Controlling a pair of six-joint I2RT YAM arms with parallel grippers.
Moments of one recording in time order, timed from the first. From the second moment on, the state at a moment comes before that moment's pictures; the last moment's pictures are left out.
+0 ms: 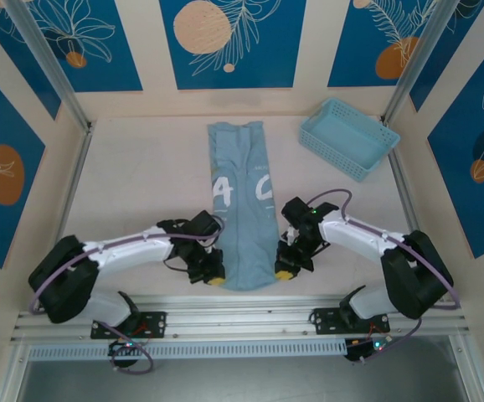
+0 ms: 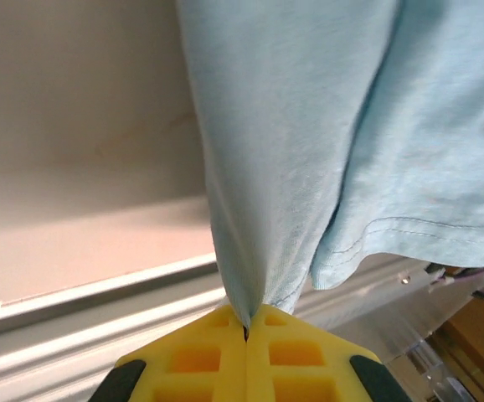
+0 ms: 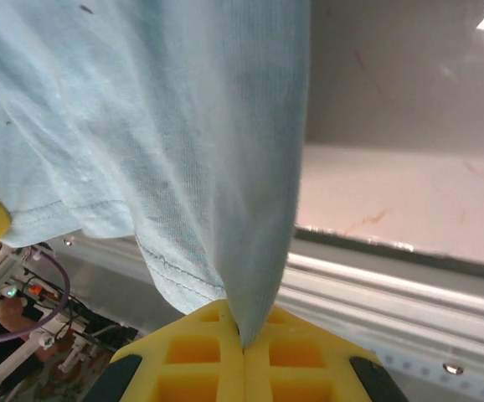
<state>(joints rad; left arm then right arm) -0.85 1.37 0.75 -0.66 0.53 -1.07 0.59 1.37 0.77 -0.98 -0.62 0.78</state>
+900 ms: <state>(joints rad) -0.43 1.85 1.46 -0.60 0.38 -1.03 0.28 2.09 1.85 -1.12 -0.55 0.70</state>
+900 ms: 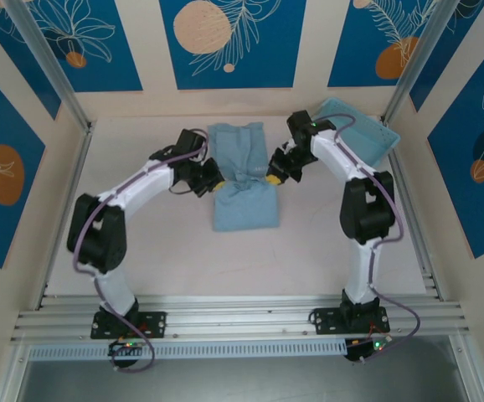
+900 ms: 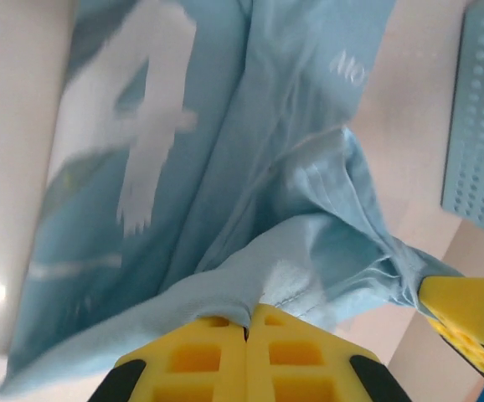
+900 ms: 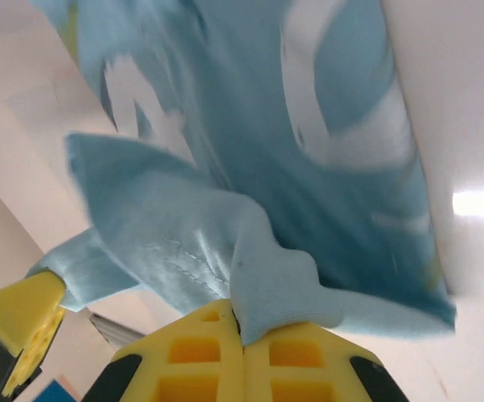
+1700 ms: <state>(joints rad) -0.46 1.76 1.19 -0.60 0.34 -1.01 0.23 1.87 1.43 -0.99 -0.52 0.63</state>
